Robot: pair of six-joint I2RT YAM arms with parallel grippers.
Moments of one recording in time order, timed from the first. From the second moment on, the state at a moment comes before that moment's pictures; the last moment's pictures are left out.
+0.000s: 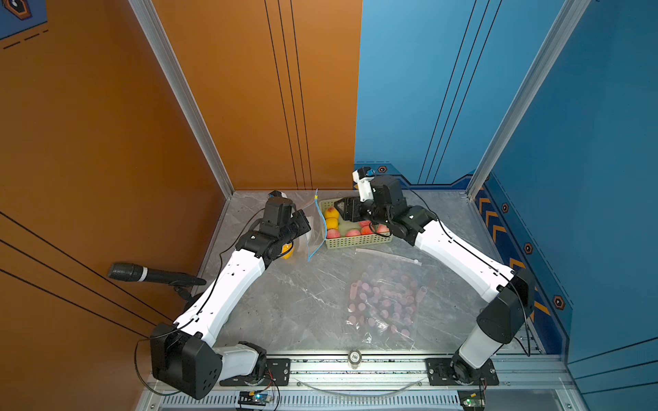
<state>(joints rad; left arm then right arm) -0.34 1.29 1.18 -0.47 -0.03 -0.75 0.64 1.70 1.67 -0.42 -0.09 0.44</state>
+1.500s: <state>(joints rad) -0.33 1.30 1.14 -0.44 -0.04 -0.76 0.46 2.54 2.35 -0.85 0.12 0.24</state>
